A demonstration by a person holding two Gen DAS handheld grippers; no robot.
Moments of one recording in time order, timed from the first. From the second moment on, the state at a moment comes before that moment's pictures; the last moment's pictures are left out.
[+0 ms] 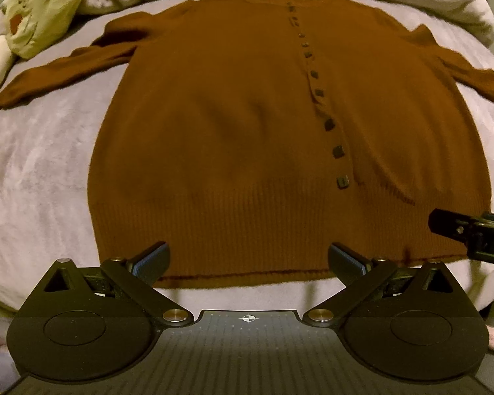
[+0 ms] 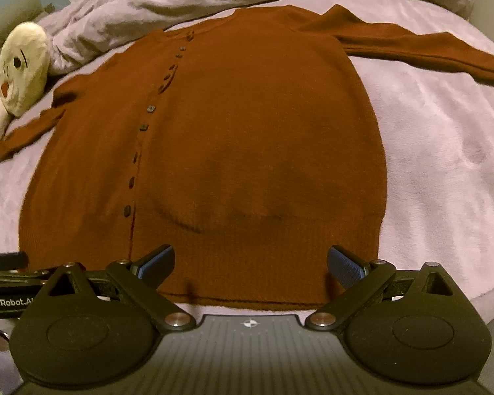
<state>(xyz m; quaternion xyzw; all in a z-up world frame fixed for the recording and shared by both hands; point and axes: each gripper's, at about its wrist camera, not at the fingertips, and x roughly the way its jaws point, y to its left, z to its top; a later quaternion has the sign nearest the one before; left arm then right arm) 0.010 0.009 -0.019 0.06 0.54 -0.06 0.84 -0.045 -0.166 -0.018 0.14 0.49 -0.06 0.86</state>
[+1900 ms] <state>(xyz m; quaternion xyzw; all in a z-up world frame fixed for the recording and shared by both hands) 0.041 -0.009 -0.062 0.00 0.57 0.03 0.82 -0.043 -0.614 -0.053 0.56 0.14 -0.25 0.78</state>
